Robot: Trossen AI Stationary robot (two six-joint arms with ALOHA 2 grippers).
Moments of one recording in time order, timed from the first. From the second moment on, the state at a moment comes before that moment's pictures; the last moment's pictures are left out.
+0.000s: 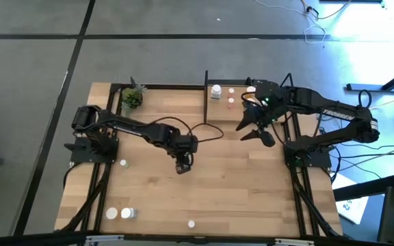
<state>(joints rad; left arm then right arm) -0.10 1.73 1.30 -0.76 -0.01 -0.47 -0.24 1.17 1.25 -0.88 -0.52 -0.26</state>
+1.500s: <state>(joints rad) -0.13 1.79 1.30 -0.71 -0.15 -0.57 -0.24 1.17 1.25 -0.88 -0.52 -0.27</state>
